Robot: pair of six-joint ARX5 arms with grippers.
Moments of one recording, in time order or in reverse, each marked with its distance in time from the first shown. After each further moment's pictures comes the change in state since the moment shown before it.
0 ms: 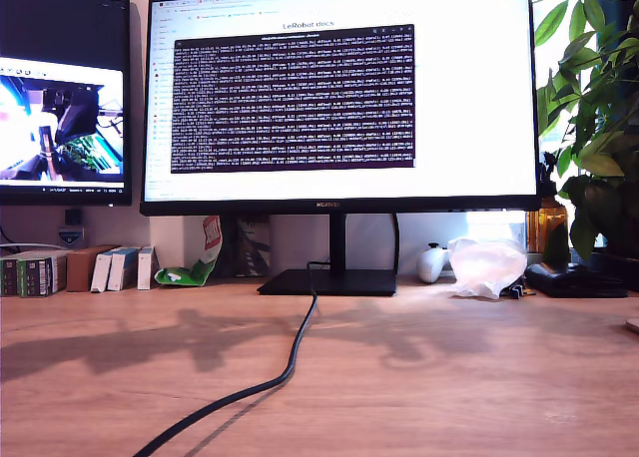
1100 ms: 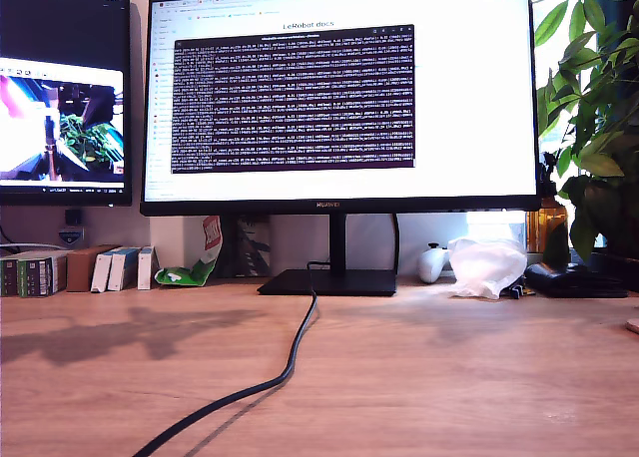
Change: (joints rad) left arm 0.161 0.000 0.020 -0.021 0.060 0.011; right arm -0.165 -0.024 0.000 -0.158 0.181 0.050
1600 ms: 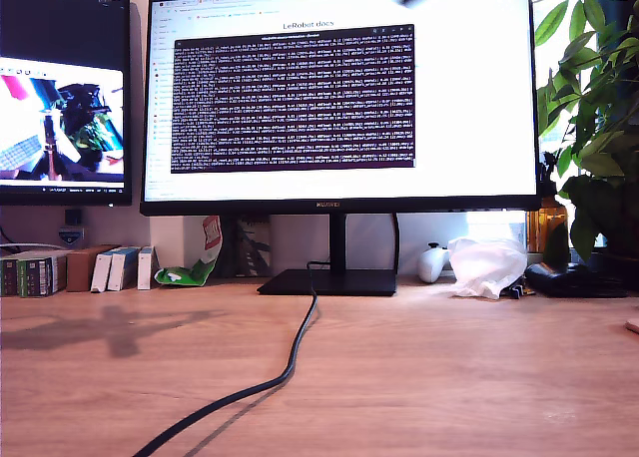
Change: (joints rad) left arm 0.076 0.000 0.000 -0.322 0.070 -0.129; right arm -0.323 0.000 0.000 -0.261 0.235 0.507
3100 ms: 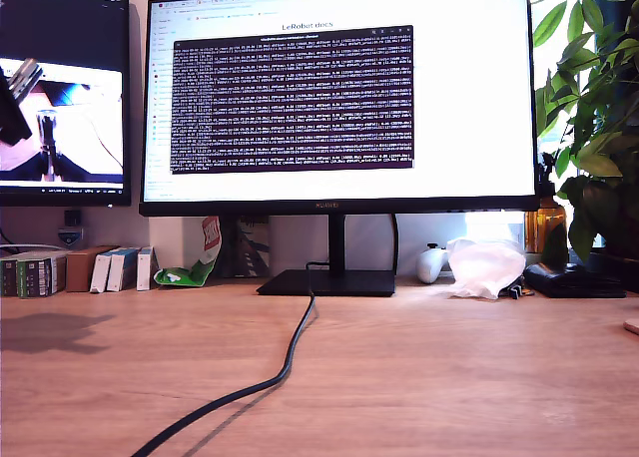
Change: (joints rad) left arm 0.038 -0.006 0.298 -1.518 -0.568 0.289; right arm -0.098 -0.488 -0.581 0.394 0.510 0.318
